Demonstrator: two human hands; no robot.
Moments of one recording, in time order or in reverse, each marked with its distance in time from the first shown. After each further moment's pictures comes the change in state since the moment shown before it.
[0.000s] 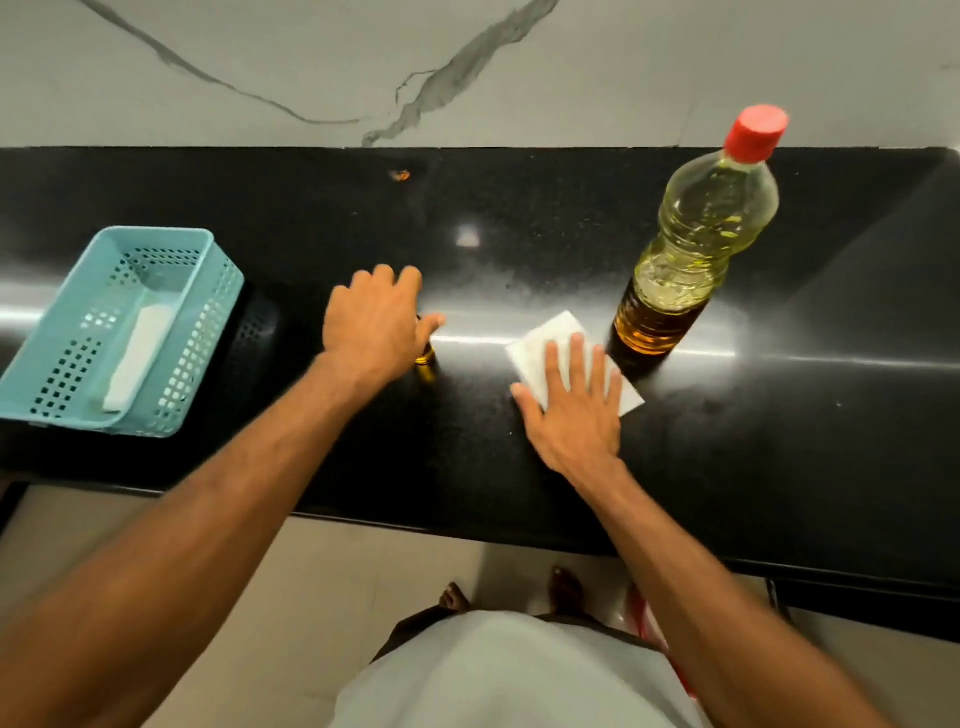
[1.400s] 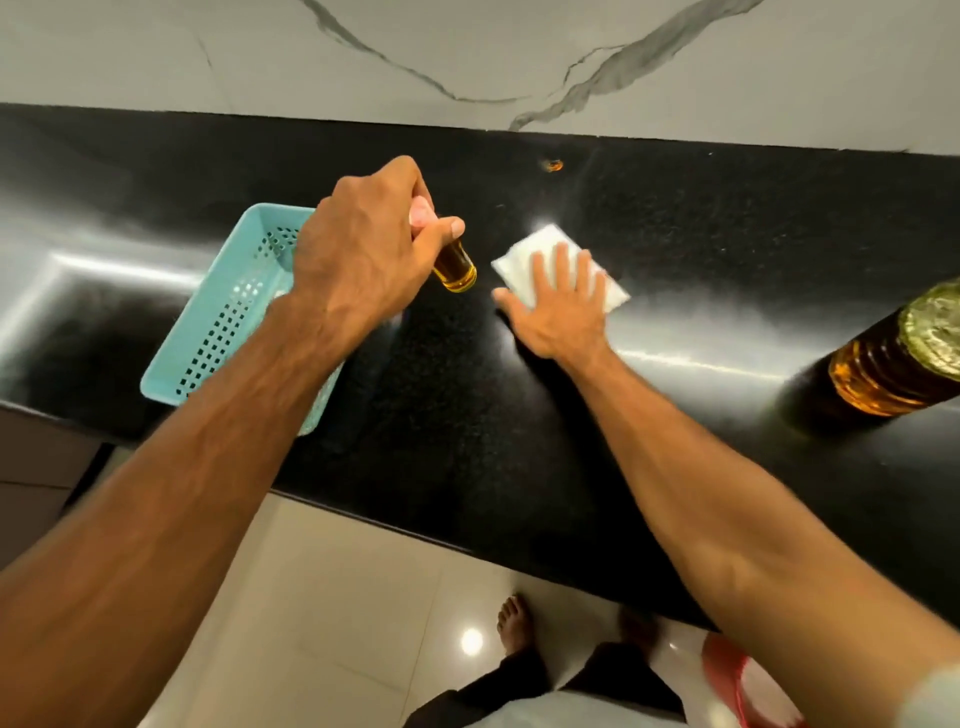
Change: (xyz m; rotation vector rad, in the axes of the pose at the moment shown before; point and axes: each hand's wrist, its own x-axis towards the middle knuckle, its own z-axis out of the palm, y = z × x) left_hand 0.011 -0.156 -0.053 -0.422 0.244 -0.168; right_hand 0.152 -0.204 0.035 0.061 0.131 -0.201
